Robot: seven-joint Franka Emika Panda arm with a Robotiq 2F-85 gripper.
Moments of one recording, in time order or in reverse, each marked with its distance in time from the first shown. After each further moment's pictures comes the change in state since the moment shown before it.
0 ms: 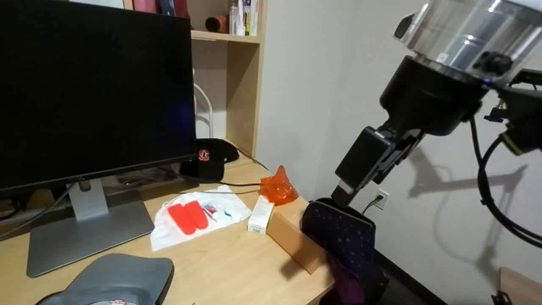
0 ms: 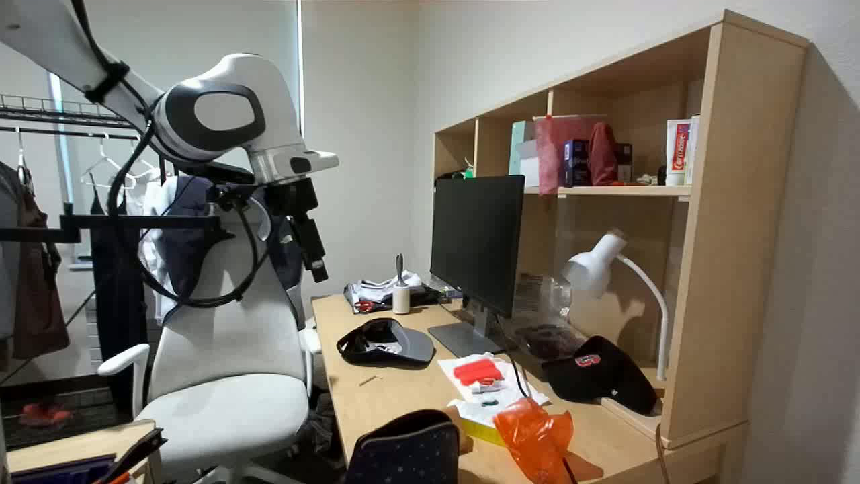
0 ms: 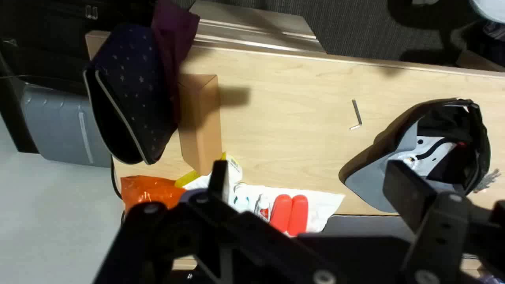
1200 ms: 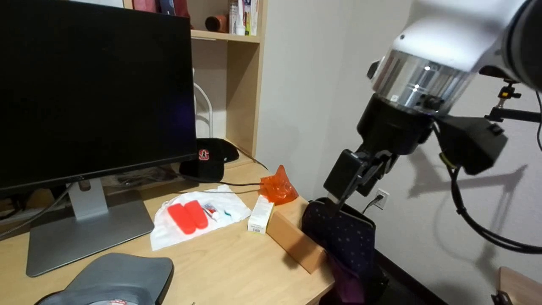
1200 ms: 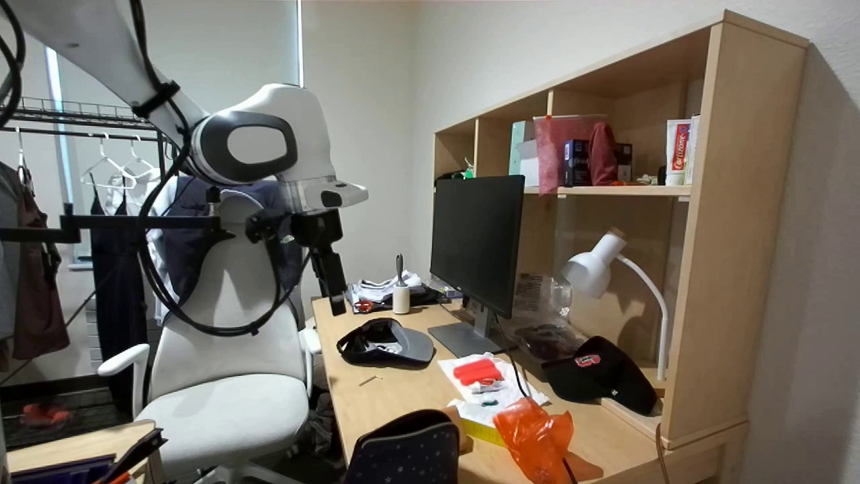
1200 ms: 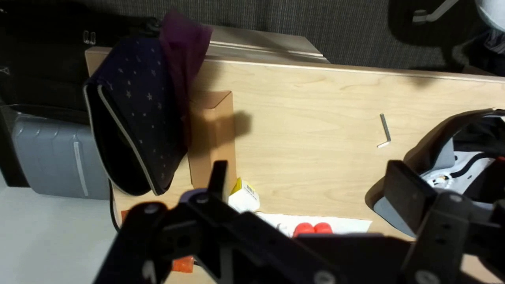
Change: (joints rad) arm -0.010 0.184 -0.115 0.015 -0.004 0.088 -0.090
